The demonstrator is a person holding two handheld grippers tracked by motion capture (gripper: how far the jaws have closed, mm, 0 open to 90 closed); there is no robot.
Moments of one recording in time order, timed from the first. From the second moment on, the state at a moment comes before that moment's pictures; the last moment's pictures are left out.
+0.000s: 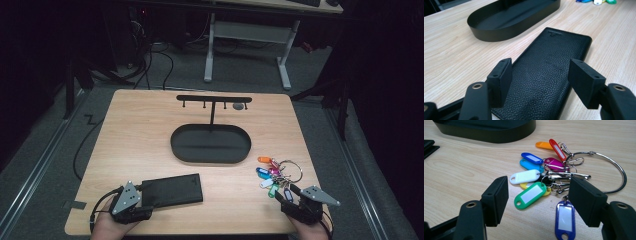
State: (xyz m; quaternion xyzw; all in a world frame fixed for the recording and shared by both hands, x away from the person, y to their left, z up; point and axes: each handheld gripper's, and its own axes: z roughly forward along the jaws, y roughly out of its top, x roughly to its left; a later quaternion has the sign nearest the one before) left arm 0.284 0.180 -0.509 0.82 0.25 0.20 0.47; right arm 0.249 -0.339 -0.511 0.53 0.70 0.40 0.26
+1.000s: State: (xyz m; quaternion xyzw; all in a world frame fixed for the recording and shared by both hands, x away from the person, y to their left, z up) left arm 0.277 0.179 -0.531 0.88 0.18 0.22 0.39; right arm 0.255 -0.339 -0.517 0.53 0.71 0.40 0.24
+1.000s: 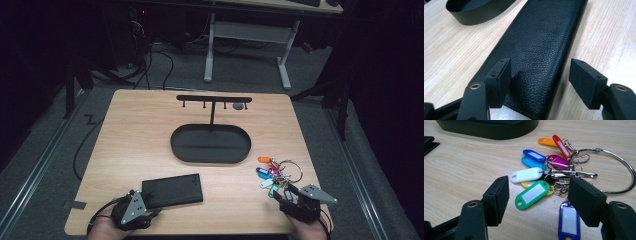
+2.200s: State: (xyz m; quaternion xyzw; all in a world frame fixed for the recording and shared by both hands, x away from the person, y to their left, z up) left arm 0.273 0.179 -0.535 0.87 0.14 0.24 0.41; right arm 0.254 -0.347 -0.515 0.55 0.69 0.41 0.23
